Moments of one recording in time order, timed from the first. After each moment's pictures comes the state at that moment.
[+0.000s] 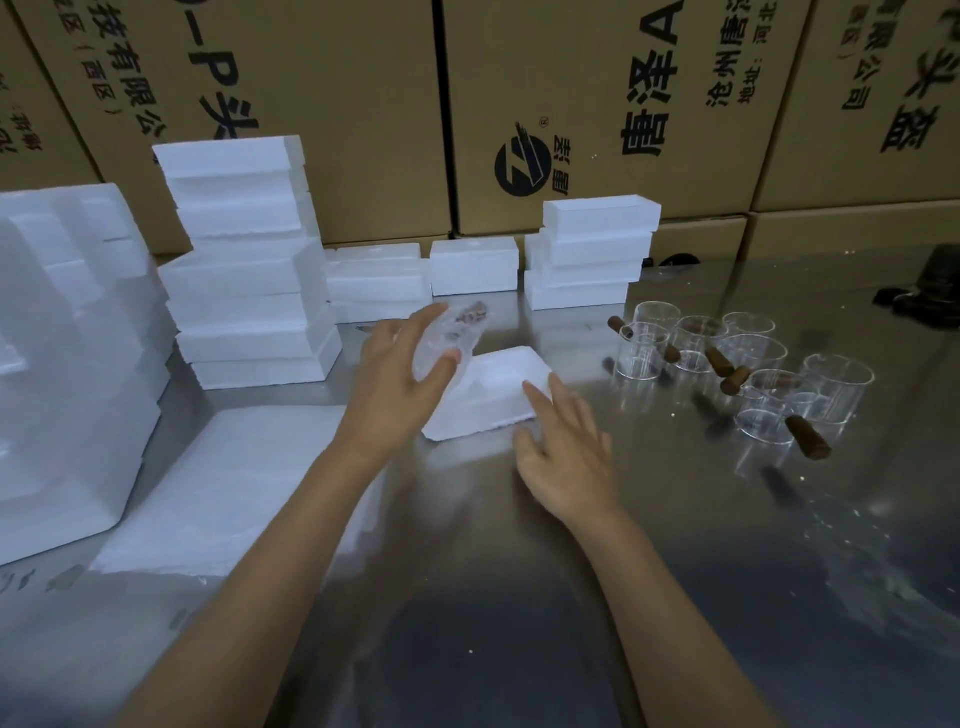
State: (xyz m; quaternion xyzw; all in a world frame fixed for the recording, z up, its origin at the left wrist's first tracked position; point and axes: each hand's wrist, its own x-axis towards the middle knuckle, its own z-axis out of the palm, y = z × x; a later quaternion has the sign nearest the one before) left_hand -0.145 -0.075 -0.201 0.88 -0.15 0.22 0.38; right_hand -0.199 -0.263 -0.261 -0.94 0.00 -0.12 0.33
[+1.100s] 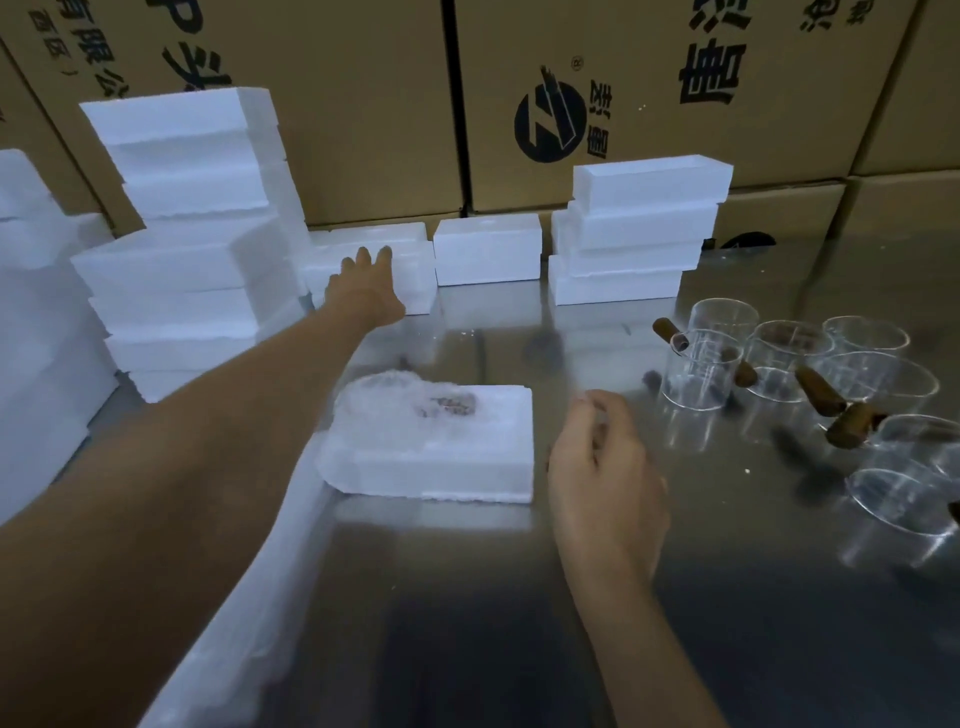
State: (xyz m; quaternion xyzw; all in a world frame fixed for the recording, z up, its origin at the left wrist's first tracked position) left_hand 0.084 -0.068 -0.181 1.00 0.02 0.07 0.02; right_hand -0.166 -0.259 -0.238 -0.80 0.20 -0.22 0.52
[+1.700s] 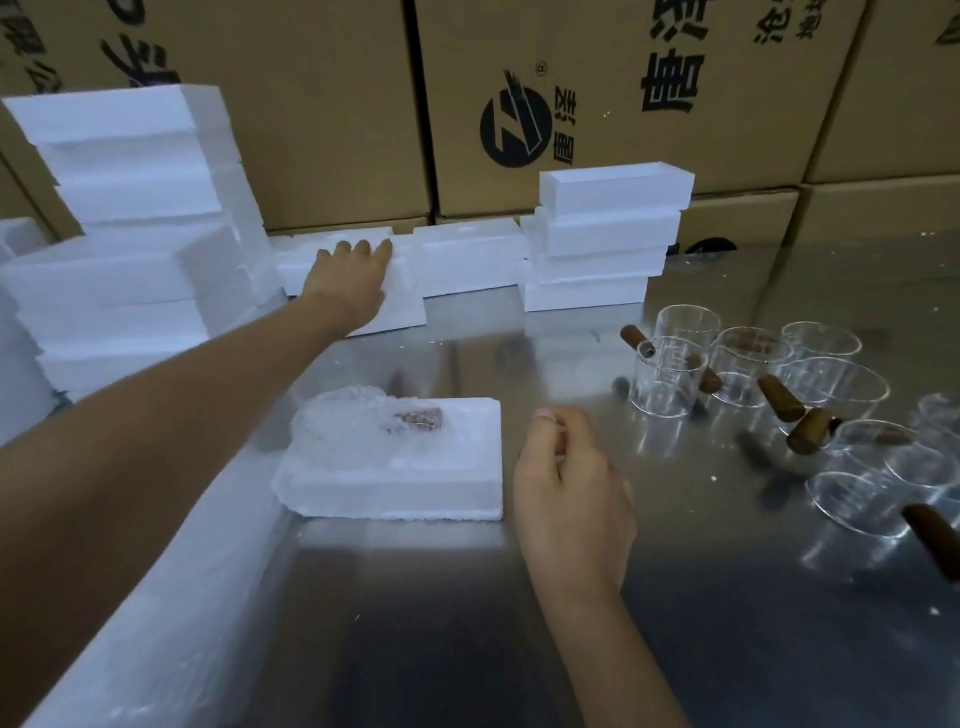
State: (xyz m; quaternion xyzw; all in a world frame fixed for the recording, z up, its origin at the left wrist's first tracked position) left_hand 0.100 -0.081 -0.174 0.97 -0.10 0.15 -0.16; right_hand -0.157 -0.263 -0.246 -0.82 0.20 -0.22 0.49
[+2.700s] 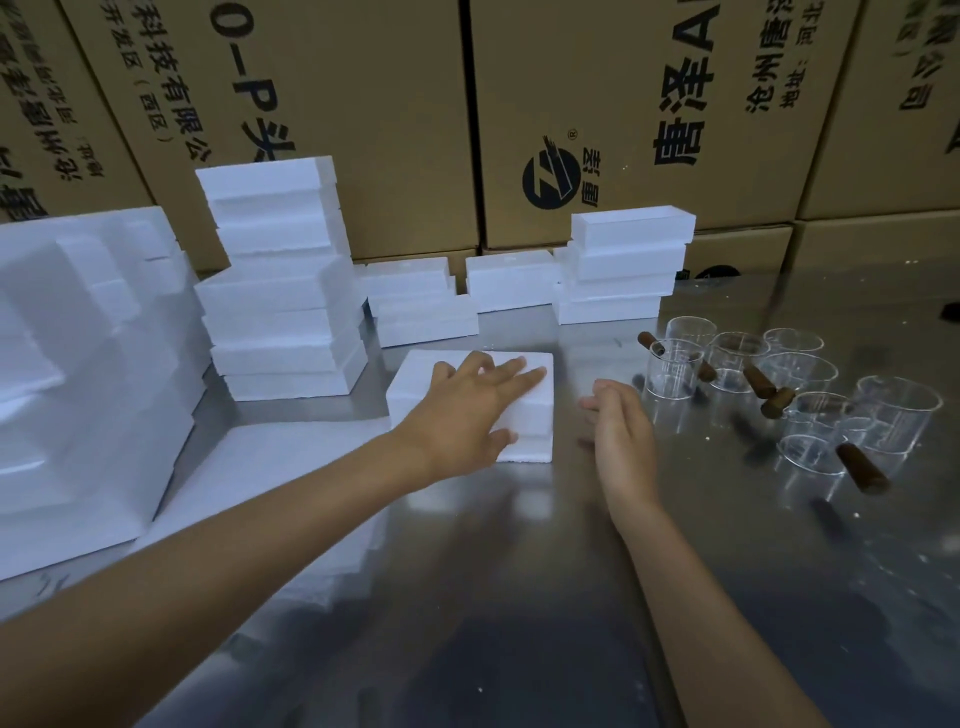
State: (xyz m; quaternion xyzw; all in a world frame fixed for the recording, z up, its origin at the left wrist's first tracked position) left_hand -0.145 -0.106 -0.190 0.94 -0.31 0.12 -0.04; right_hand -0.172 -0.273 -0.244 -0.68 0.14 -0.22 0.69
